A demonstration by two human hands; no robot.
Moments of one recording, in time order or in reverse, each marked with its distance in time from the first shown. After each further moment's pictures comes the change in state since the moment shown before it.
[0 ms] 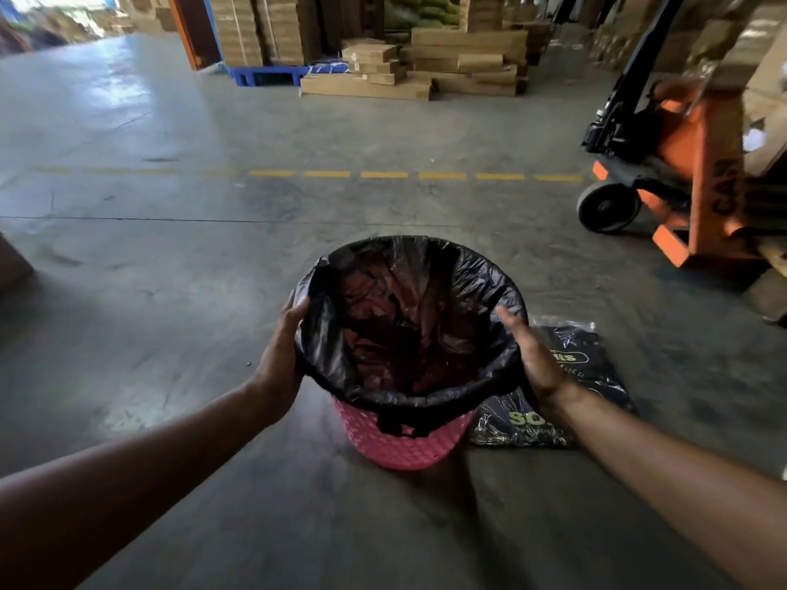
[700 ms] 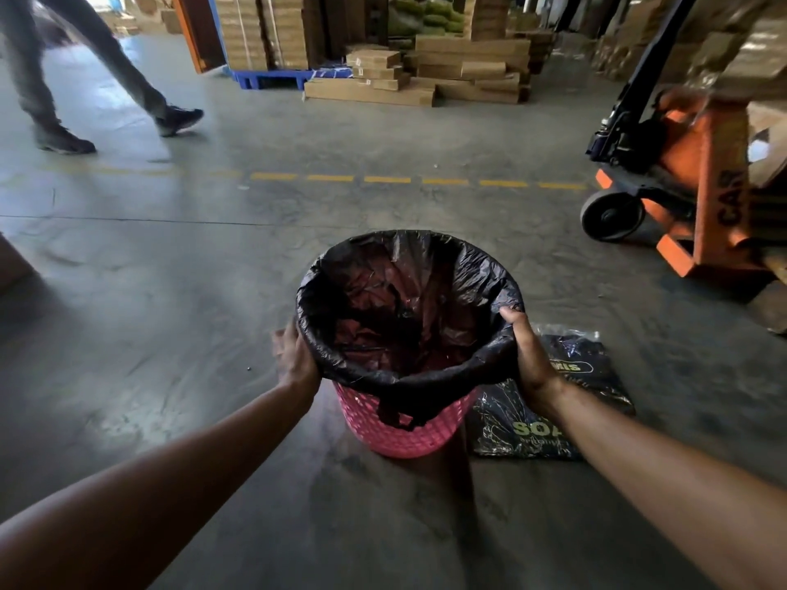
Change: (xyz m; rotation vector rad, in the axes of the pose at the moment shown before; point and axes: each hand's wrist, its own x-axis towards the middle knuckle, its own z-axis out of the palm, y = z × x) left_hand 0.033 -0.035 0.008 0.271 0.534 -0.009; right_hand 0.042 0.018 0.001 -0.035 0.122 0.141
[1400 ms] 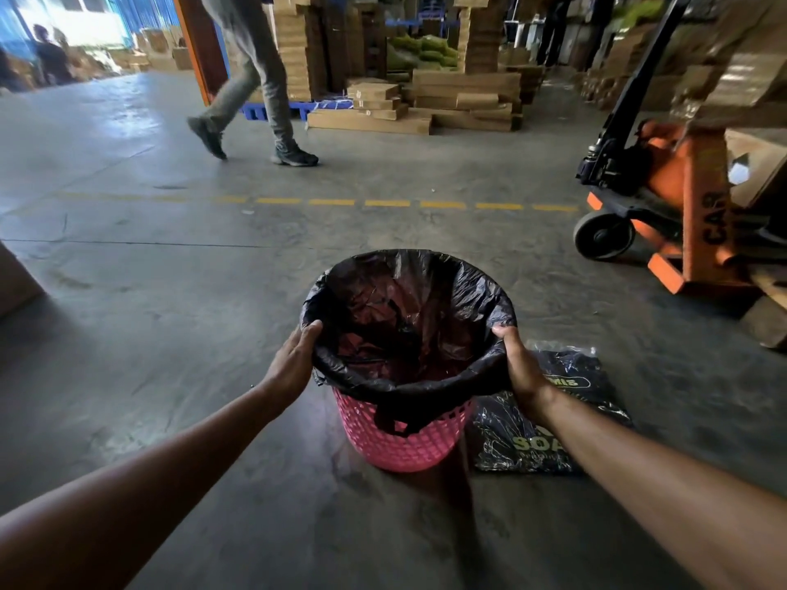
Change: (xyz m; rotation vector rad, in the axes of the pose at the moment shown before) left_hand 0.004 0.025 -0.034 0.183 -0.349 0.156; right_hand -0.029 -0.020 0.009 -0.090 -0.067 -0.081
